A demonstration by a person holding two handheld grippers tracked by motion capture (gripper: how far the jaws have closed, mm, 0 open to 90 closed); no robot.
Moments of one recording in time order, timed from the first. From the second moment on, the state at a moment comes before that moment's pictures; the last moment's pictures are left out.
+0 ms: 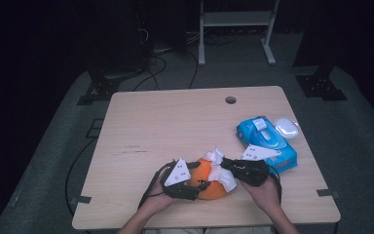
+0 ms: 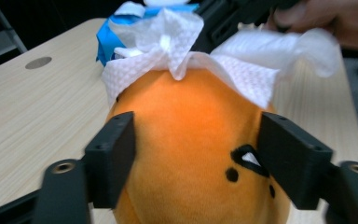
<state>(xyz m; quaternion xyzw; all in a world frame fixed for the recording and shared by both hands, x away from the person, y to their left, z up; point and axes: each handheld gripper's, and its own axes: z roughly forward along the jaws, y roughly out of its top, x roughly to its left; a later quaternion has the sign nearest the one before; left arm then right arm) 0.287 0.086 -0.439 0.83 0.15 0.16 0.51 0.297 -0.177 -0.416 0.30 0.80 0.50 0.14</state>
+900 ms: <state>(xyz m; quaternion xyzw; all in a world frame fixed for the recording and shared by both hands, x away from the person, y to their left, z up) 0.294 0.092 -0.447 0.83 0.17 0.16 0.51 0.284 -0.187 -0.423 0.32 0.82 0.45 0.14</state>
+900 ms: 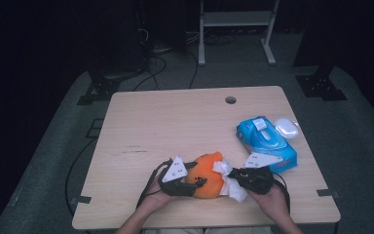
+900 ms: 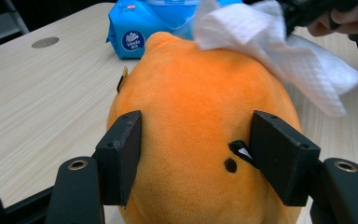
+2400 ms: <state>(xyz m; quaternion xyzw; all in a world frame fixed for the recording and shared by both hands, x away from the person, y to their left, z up) 0.292 0.087 -0.446 0.83 0.16 0.16 0.51 0.297 -0.225 -0.411 0.36 0.80 0.43 0.22</state>
